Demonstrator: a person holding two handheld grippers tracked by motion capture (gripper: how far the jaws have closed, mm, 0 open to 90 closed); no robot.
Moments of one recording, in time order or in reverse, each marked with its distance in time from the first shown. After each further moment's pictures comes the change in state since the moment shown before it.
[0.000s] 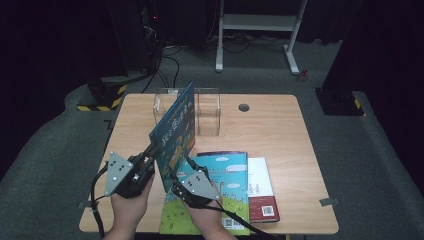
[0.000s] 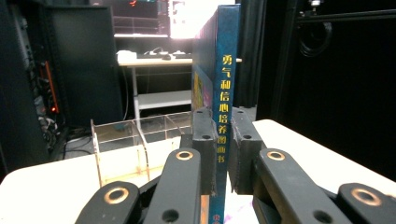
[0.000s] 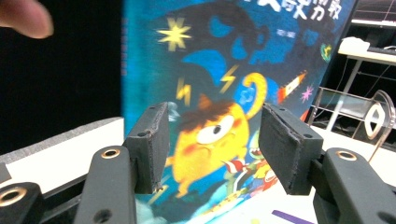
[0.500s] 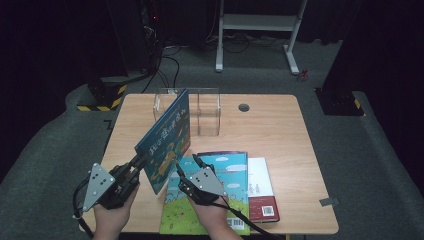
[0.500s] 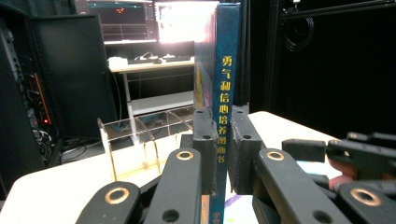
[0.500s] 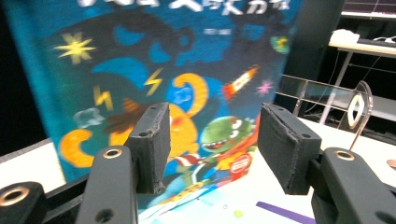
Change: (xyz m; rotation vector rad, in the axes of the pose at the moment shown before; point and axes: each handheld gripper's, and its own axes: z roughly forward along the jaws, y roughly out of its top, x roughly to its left) left arm 0.023 -0.017 -0.034 -0.015 -0.048 0.056; right arm -0.016 0.000 -0.003 0.012 -0.027 0.026
